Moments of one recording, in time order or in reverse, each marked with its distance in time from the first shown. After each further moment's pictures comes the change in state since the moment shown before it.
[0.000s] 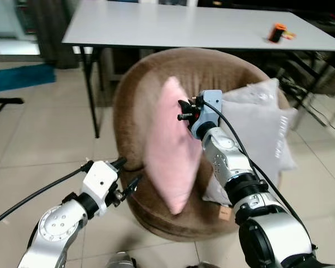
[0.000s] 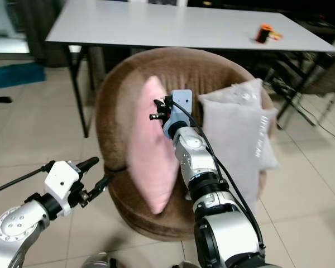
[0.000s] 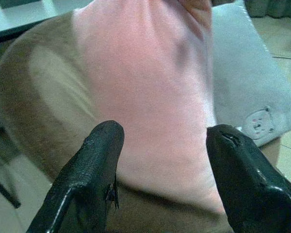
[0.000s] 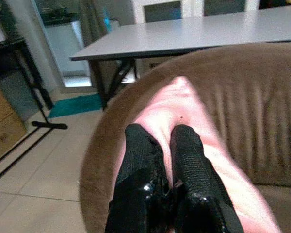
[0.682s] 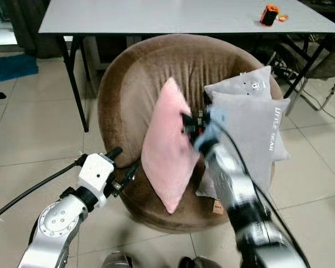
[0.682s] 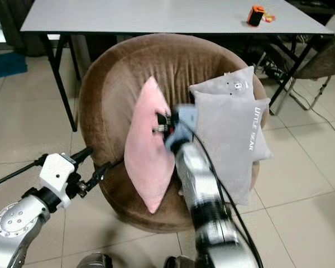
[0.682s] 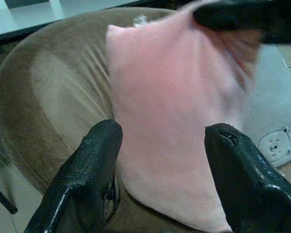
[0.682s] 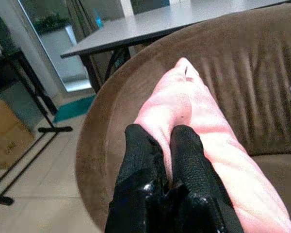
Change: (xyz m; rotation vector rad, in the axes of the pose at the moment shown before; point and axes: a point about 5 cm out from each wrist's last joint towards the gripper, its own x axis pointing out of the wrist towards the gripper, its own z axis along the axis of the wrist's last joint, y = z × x) left arm 0.003 0.009 0.011 -0.005 -0.064 0.103; right arm -0.044 0.004 -0.031 0.099 -0.029 0.036
